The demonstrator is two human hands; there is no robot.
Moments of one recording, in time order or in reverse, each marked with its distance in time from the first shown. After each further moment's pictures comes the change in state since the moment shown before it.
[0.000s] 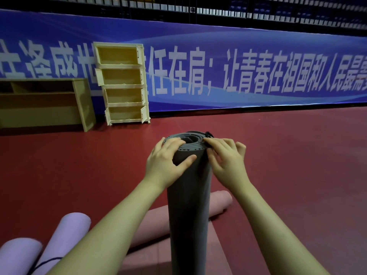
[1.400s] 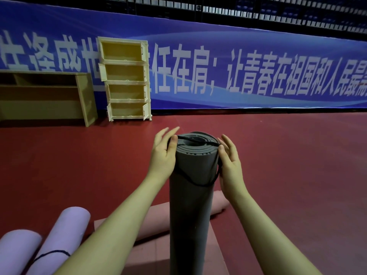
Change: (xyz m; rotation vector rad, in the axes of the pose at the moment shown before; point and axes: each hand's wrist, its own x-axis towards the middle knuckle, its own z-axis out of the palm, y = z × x) left_hand 0.006 0.010 -0.013 -0.536 0.081 -0.254; right_hand -0.010 -0.014 0.010 1.115 -0.007 0.774
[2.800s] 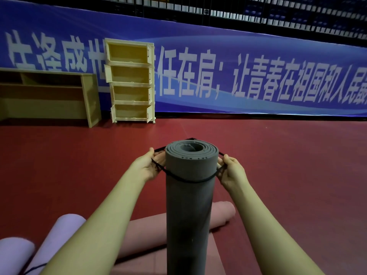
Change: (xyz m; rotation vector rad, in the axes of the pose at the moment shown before) left_hand 0.065 -0.059 -0.019 -0.875 0.135 -0.991; right_hand 0.078 0.032 0.006 0.361 0.251 0.508
